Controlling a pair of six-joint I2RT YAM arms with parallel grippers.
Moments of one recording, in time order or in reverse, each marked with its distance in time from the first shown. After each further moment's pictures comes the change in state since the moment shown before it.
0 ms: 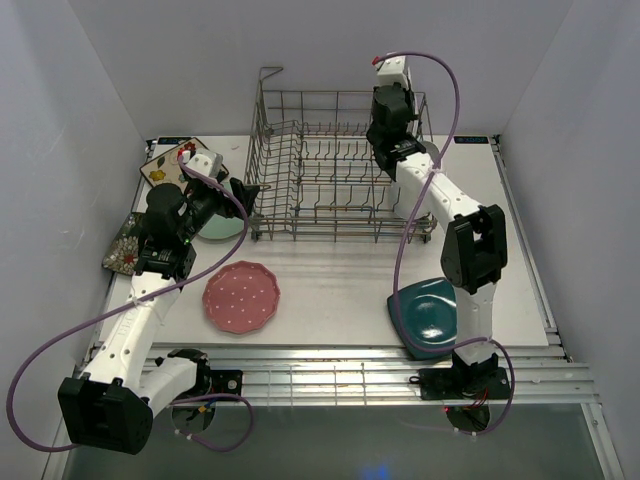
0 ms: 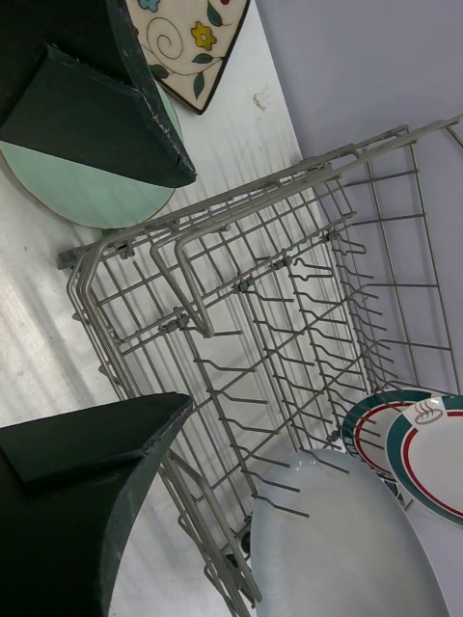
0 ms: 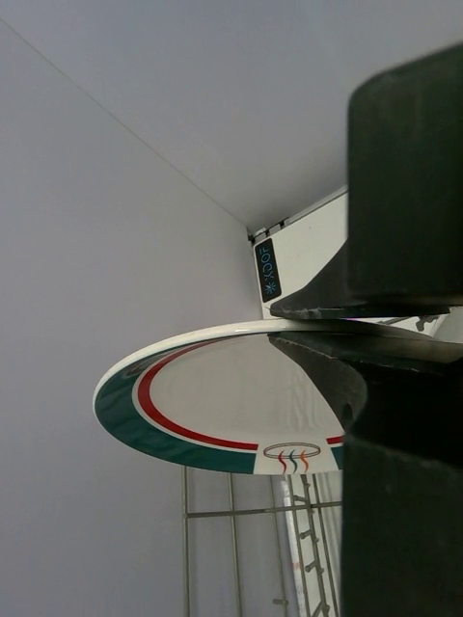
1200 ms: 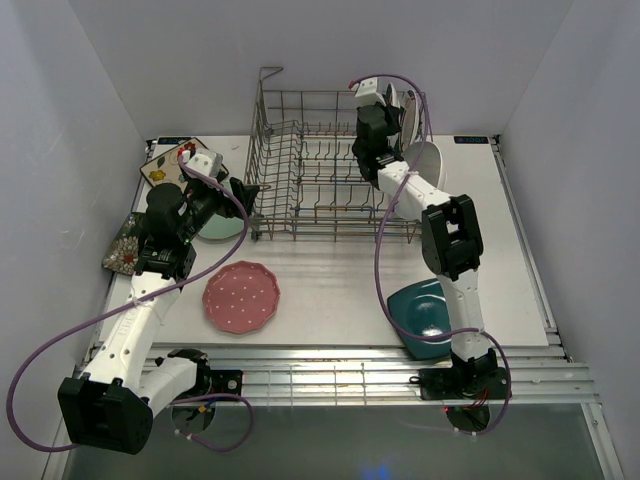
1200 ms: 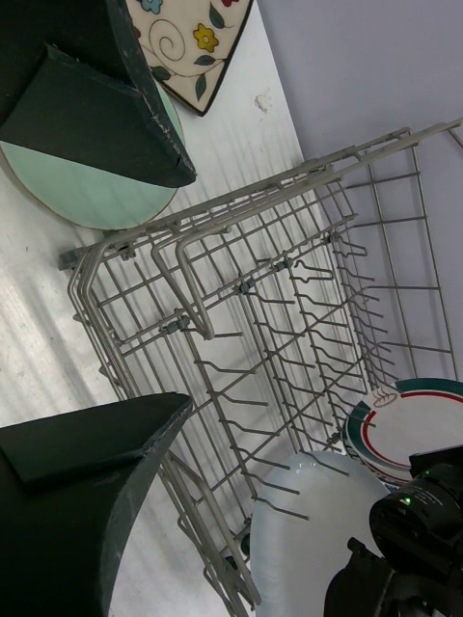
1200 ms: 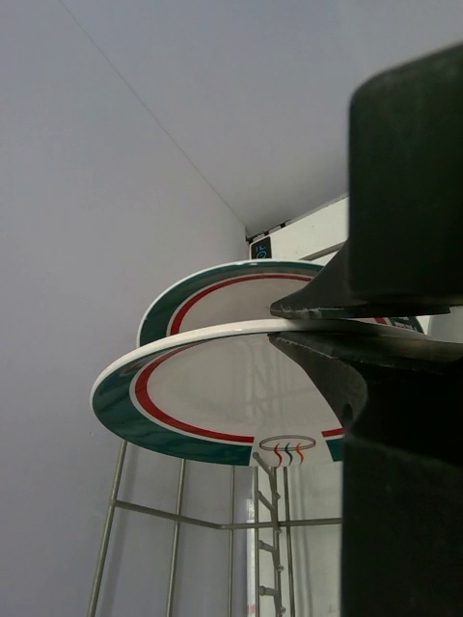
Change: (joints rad) left arm 0.000 0.000 0.002 -0.005 -0.006 0.000; right arm 0.013 0.209 0.030 0.172 0.015 -0.182
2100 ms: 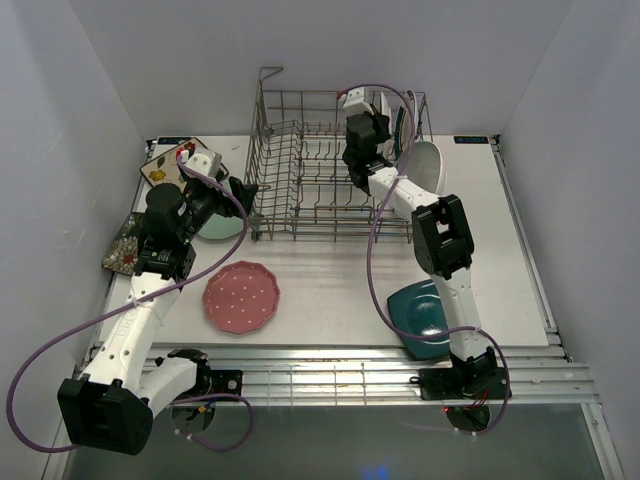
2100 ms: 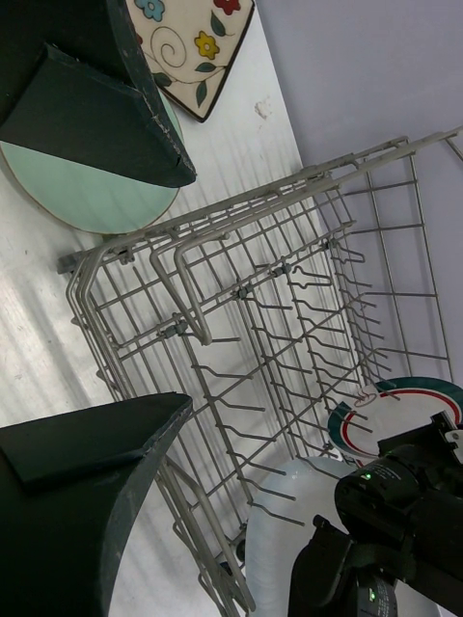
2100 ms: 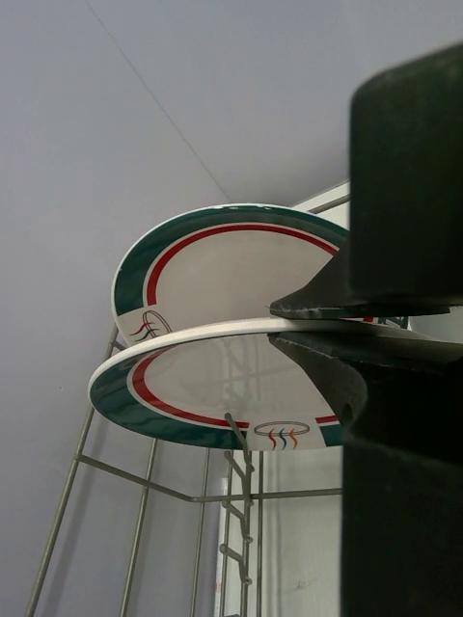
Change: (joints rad) left arm 0.000 -0.003 0.002 0.001 -0.016 0.000; right arm 0.039 0.058 0.006 0.021 0.016 -0.027
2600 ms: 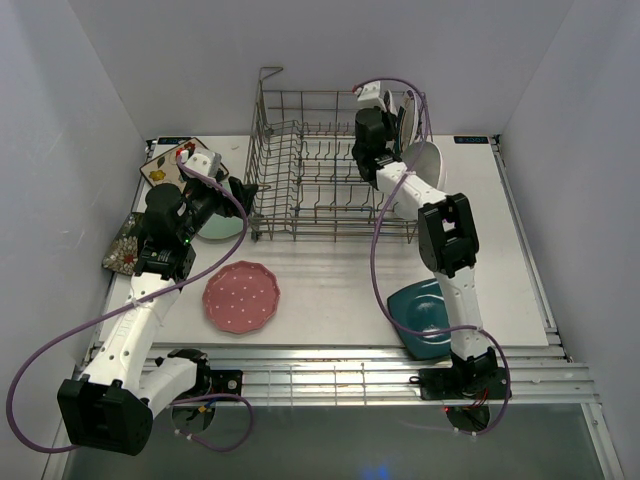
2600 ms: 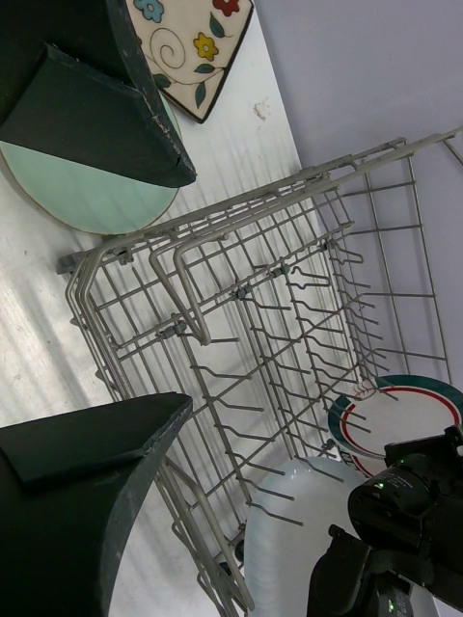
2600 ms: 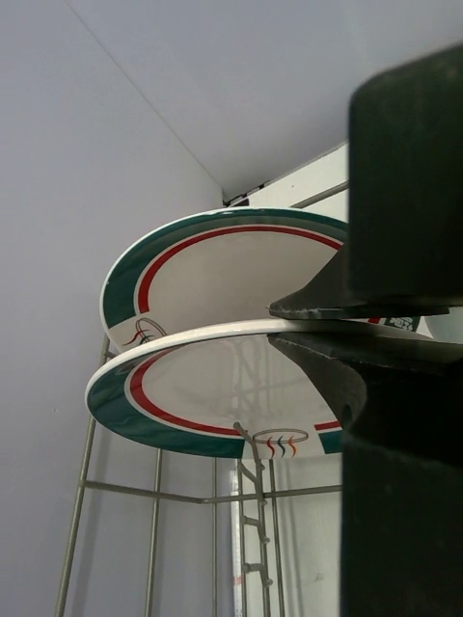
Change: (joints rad) left arm 0.000 -0.004 0.000 0.001 -0.001 0.000; right arm -0.031 0.006 0.027 -0.072 -0.021 0.140
